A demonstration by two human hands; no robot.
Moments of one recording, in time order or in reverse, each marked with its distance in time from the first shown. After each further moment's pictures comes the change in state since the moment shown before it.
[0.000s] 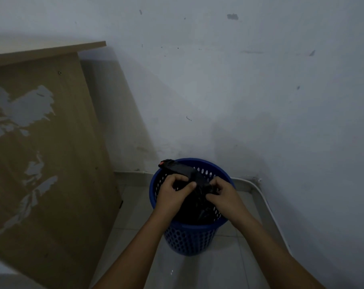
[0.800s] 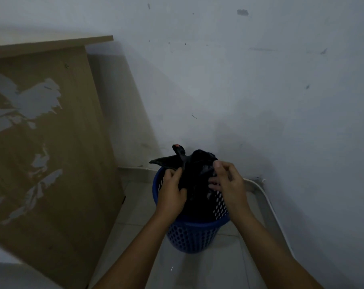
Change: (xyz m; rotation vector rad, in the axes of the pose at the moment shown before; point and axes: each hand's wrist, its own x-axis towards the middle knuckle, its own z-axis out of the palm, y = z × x) left_hand 0.009 -0.016 -0.007 0.394 0.027 0.282; right_hand 0.002 -0.032 0.013 0.373 0.297 -0.062
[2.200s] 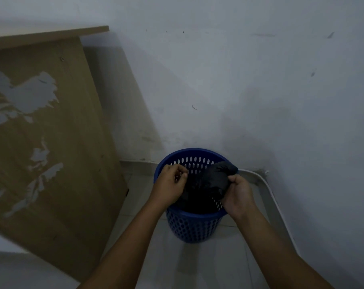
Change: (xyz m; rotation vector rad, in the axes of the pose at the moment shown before) left_hand 0.007 -0.011 -0.011 0.093 -0.080 -0.069; right_hand 0.006 0.042 -0.024 0.673 0.035 0.607
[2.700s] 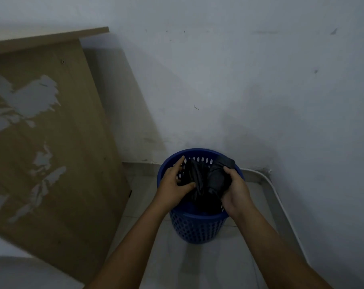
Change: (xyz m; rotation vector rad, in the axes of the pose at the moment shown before) left_hand -0.001 -0.004 -0.002 -0.279 -0.118 -0.088; right_hand 0.009 0.010 0.019 -0.092 0.050 -0.070
